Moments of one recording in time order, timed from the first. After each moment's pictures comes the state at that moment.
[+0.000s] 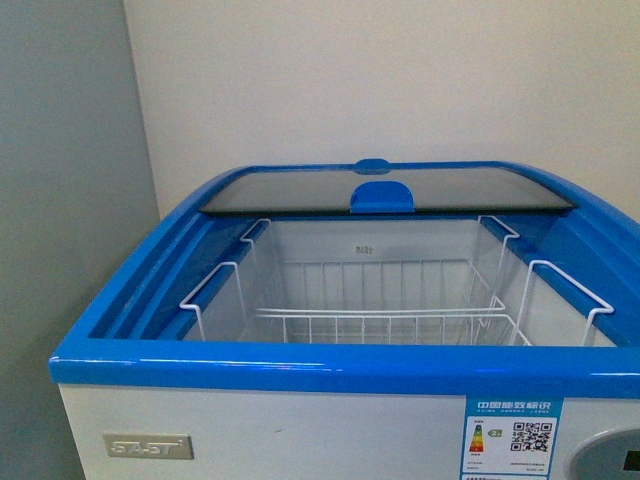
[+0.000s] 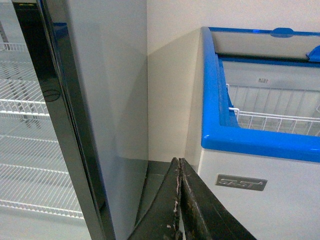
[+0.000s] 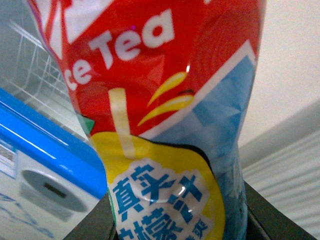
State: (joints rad) left arm 0.00 0.45 0.11 0.35 0.00 -0.01; right arm -0.27 0.90 0.81 -0.15 -0.31 -0.79
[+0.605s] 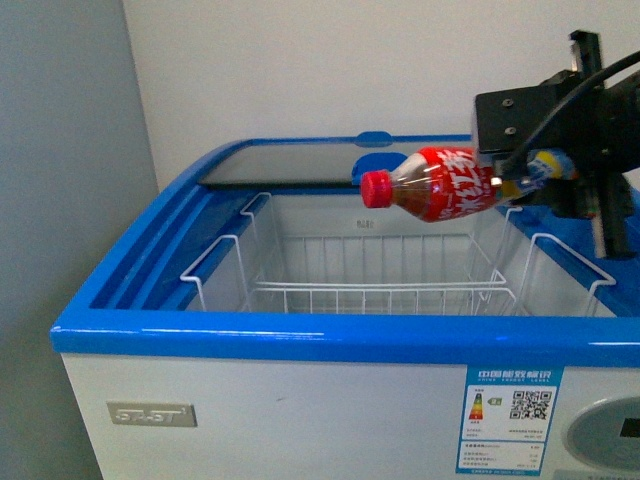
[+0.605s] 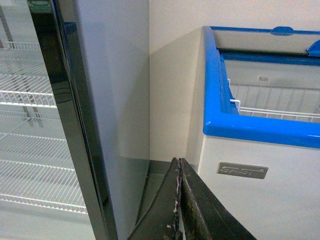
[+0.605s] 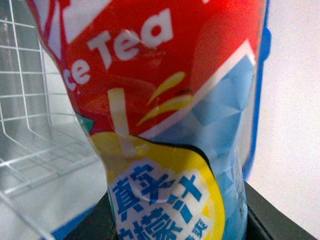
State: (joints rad) left arm 0.00 0.23 0.01 0.23 0.00 -0.01; right arm 0.07 1.74 1.32 -0.03 -0.11 -1.46
